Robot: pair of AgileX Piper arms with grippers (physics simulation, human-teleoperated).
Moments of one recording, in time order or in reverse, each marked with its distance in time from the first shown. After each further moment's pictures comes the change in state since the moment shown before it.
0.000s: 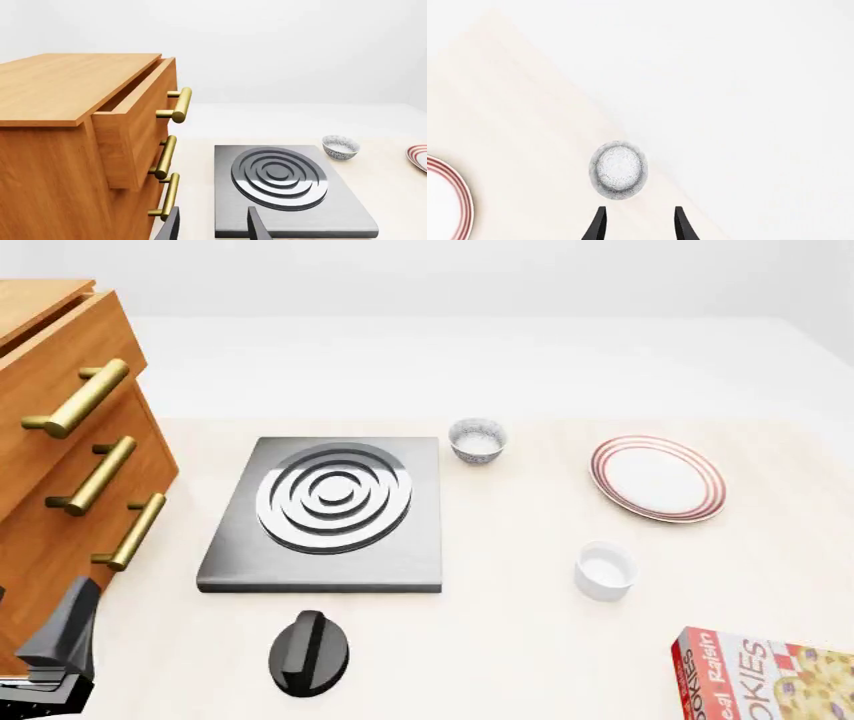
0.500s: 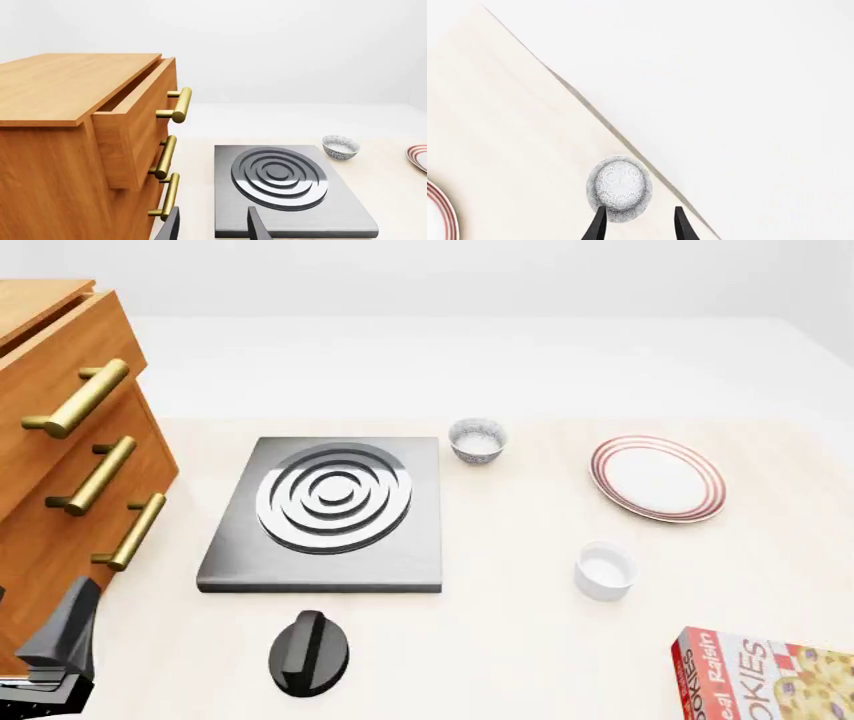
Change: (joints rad) left arm 0.000 0.000 0.000 0.000 0.000; right arm 0.009 0.120 -0.038 -0.057 0.007
